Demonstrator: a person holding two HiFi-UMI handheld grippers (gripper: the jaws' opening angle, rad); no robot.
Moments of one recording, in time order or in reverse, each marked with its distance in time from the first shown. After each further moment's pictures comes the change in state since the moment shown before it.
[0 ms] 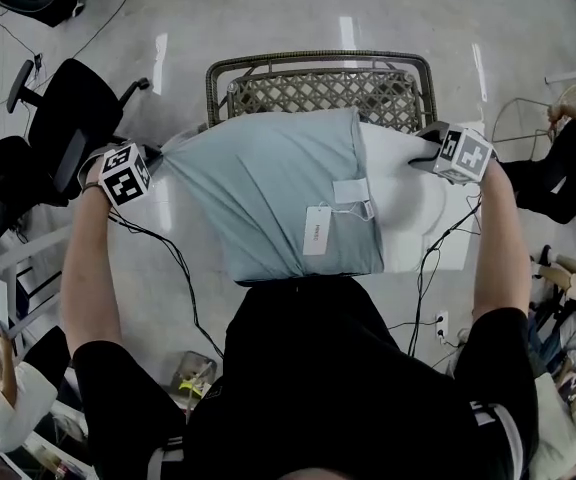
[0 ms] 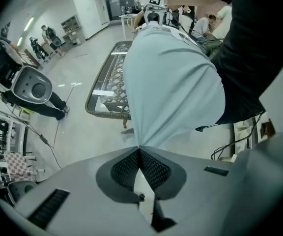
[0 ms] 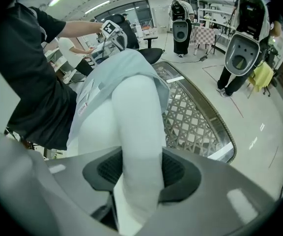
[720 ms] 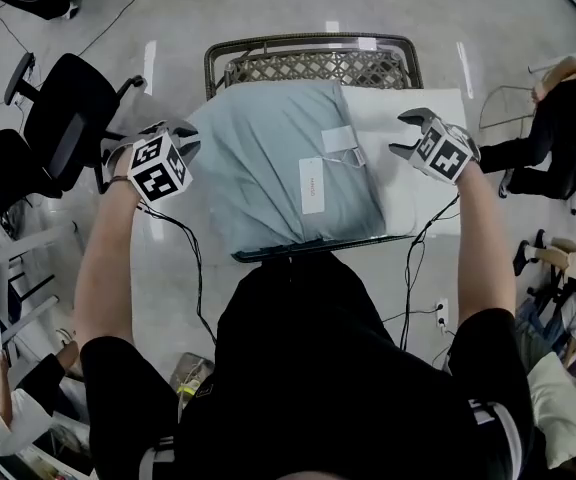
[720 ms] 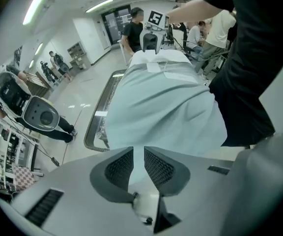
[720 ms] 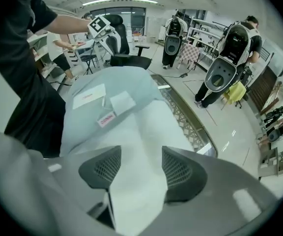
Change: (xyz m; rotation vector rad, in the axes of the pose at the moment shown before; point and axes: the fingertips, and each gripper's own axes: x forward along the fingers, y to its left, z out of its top) left arm -0.030 -0.057 0.099 0.044 -0.226 0.136; right arm -0.012 0.055 0.030 0.040 -0.079 -0.306
